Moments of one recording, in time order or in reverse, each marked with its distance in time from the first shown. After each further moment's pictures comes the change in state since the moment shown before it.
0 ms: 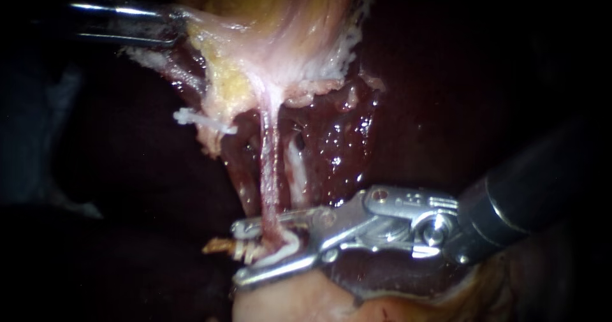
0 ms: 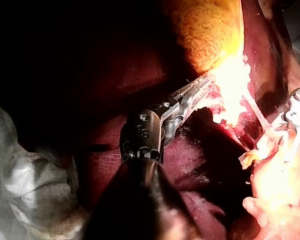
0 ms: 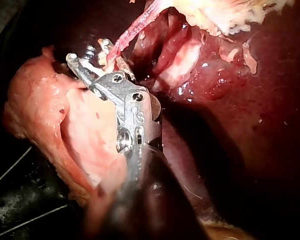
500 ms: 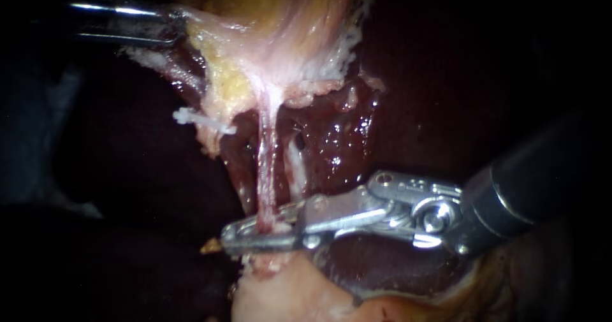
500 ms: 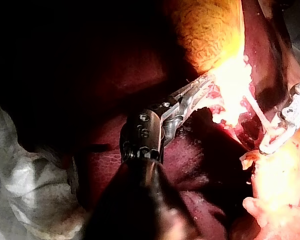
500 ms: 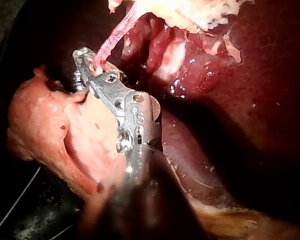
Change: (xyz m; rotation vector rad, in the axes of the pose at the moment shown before) right arm 0.001 0.000 -0.001 -0.024 -0.006 0.145; left arm 0.000 0.000 0.000 0.000 0.000 0.000
